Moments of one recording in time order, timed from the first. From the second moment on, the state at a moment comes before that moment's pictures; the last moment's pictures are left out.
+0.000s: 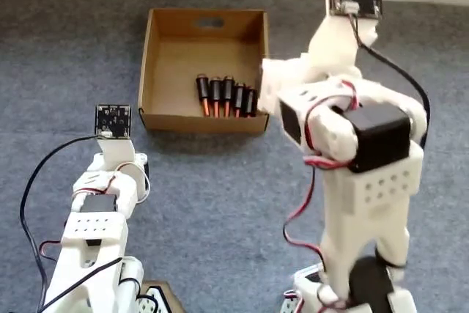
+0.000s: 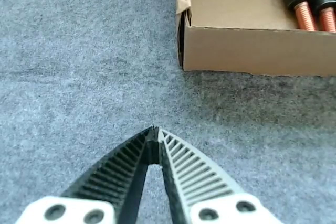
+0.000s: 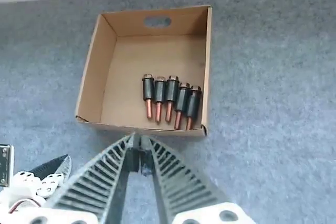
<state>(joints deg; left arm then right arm) -8.9 -49.2 79.6 24.4 -1.1 -23.1 -18.3 -33.8 99.0 -17.1</state>
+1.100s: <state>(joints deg) -8.9 -49.2 79.6 24.4 -1.1 -16.3 -96.8 82.2 43.2 -5.6</state>
